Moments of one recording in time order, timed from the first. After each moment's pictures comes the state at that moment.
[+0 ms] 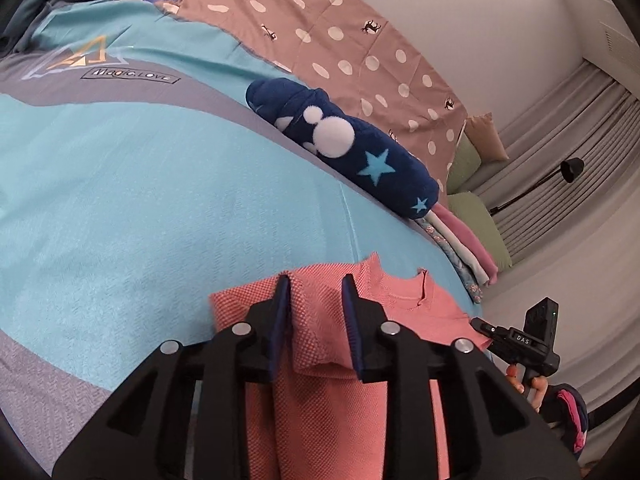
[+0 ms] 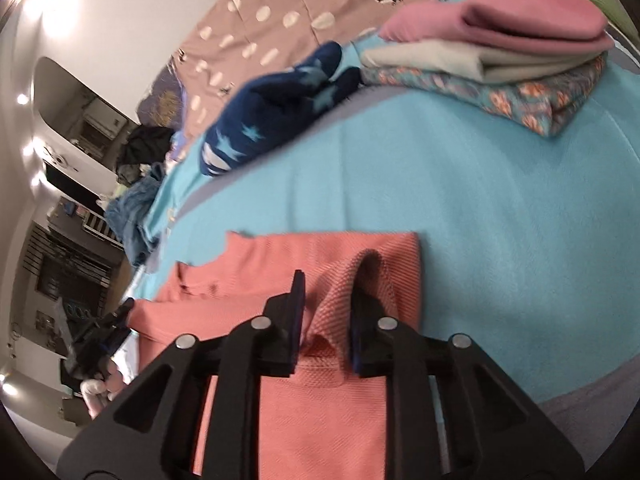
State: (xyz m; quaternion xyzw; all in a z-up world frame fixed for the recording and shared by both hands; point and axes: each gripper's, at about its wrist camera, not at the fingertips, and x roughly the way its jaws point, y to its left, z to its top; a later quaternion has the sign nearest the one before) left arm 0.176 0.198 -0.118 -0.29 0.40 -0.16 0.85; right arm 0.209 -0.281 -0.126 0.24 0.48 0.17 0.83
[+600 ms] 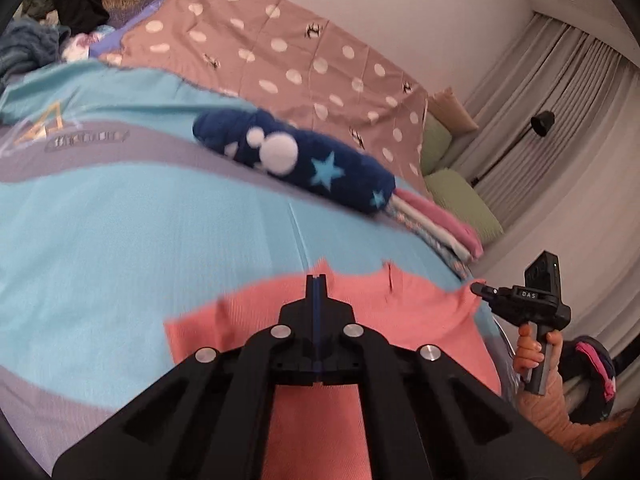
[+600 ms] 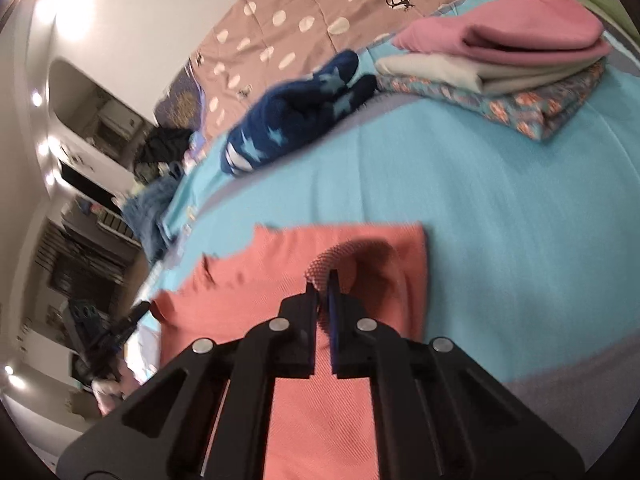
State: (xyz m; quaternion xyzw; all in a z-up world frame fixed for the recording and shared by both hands) left arm 0.180 0.173 -0.078 -0.21 0.35 -0.20 0.89; right arm 0.211 -0.297 -0.098 0.30 0.45 0.19 0.82
